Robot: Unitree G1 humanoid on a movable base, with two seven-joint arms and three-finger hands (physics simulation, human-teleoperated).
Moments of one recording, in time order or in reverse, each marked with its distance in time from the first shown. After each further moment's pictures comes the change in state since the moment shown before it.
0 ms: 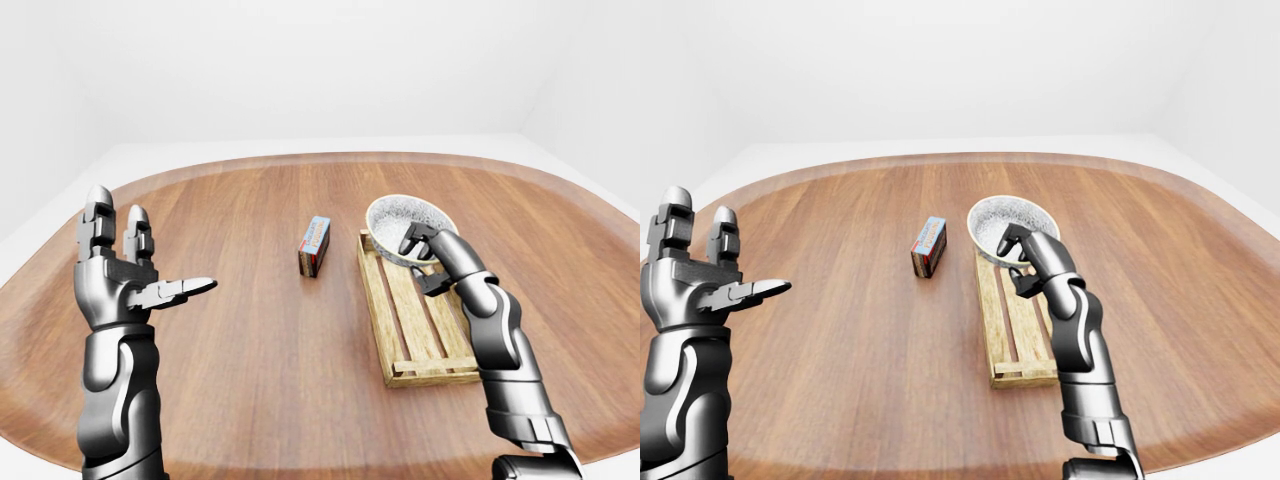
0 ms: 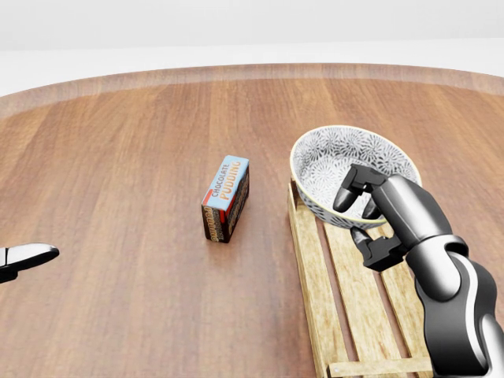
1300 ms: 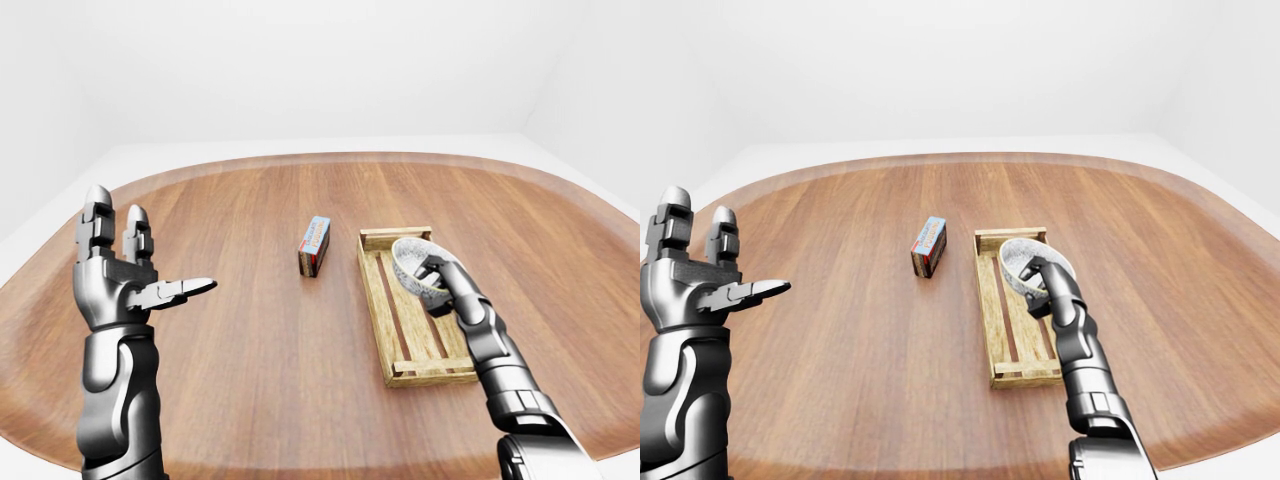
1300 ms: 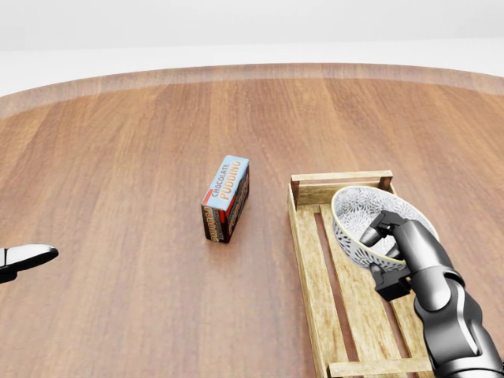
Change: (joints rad) left arm 0.002 -0.001 0.001 -0.006 -0.002 0.000 0.000; right arm -0.084 -0.061 0.006 0.570 0.155 0.000 -0.266
